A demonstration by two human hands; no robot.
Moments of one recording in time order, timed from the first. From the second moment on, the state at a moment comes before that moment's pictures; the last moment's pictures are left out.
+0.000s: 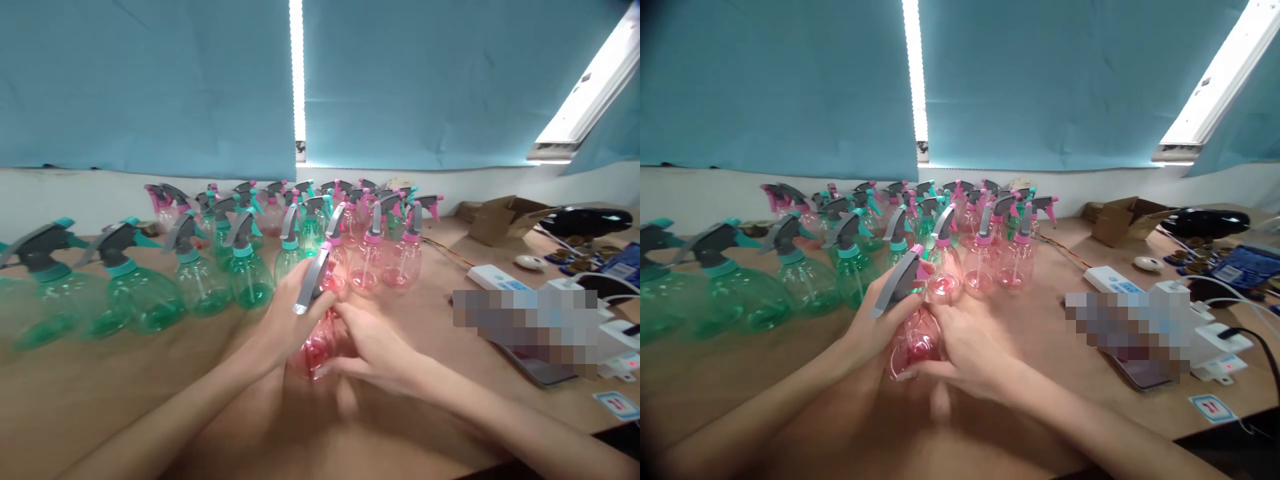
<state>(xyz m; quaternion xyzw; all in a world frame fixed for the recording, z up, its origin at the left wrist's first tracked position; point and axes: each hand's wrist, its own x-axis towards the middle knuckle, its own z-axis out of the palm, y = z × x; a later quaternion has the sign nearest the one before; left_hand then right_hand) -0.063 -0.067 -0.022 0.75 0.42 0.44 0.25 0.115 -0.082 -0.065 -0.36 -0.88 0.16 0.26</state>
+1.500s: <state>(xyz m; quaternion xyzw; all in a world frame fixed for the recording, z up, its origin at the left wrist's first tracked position) -0.061 -0.066 -0.032 0.74 0.42 0.45 0.26 0.173 -0.043 -0.111 -0.38 -0.88 0.21 0.18</state>
